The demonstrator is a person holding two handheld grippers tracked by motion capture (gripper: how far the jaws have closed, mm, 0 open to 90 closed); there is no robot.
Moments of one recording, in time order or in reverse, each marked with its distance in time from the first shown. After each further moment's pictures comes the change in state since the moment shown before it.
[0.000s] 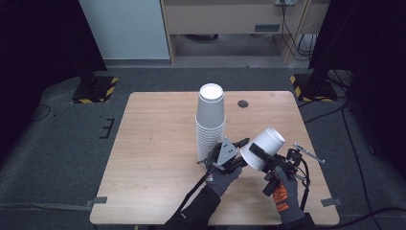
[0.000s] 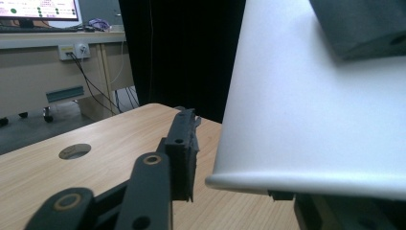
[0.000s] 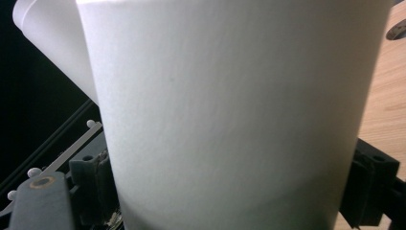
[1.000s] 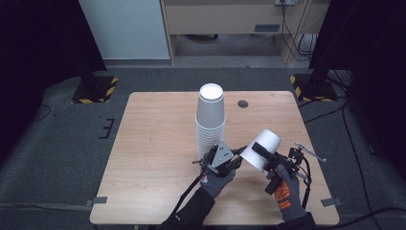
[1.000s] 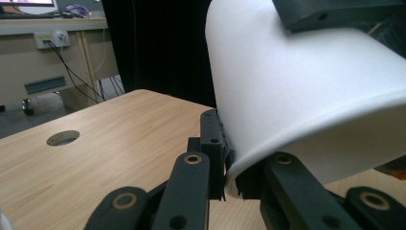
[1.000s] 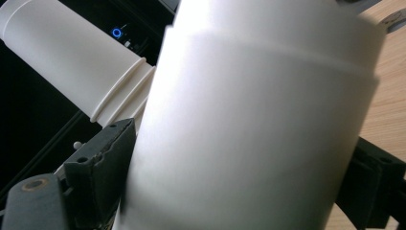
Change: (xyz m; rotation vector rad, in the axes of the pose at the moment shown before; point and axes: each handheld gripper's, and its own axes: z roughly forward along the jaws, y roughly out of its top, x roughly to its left) left arm 0.005 -0.005 -0.016 0.061 -0.075 0.015; right arm -0.014 0.004 -0.001 0.002 -0.010 0.031
